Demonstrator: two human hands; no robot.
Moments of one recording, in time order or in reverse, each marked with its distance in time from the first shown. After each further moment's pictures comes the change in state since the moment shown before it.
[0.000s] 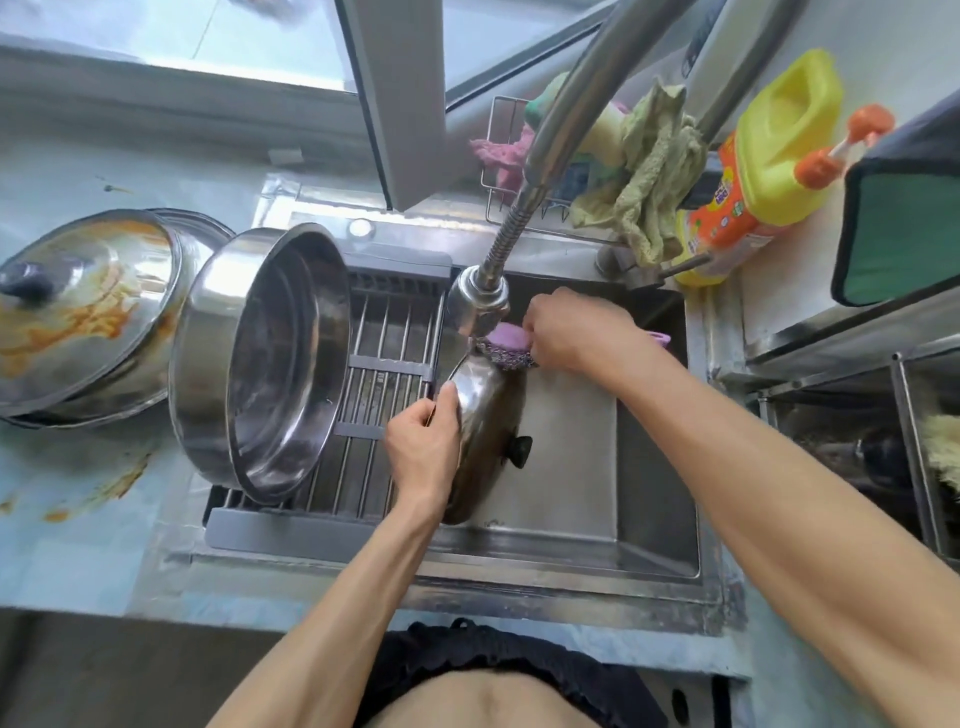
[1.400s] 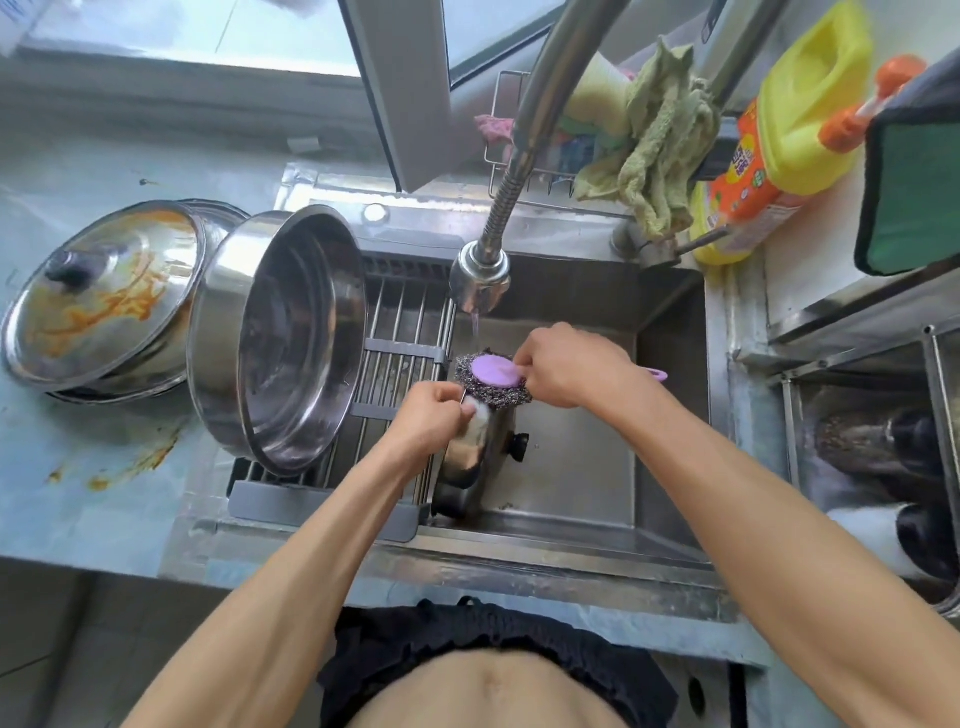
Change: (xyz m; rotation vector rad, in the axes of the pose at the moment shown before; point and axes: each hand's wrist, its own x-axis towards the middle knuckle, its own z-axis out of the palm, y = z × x) left_hand 0.023 0.007 -0.019 0.288 -0.480 -0.178; right_hand -0.010 0.003 0.054 0.123 -0.057 -0.054
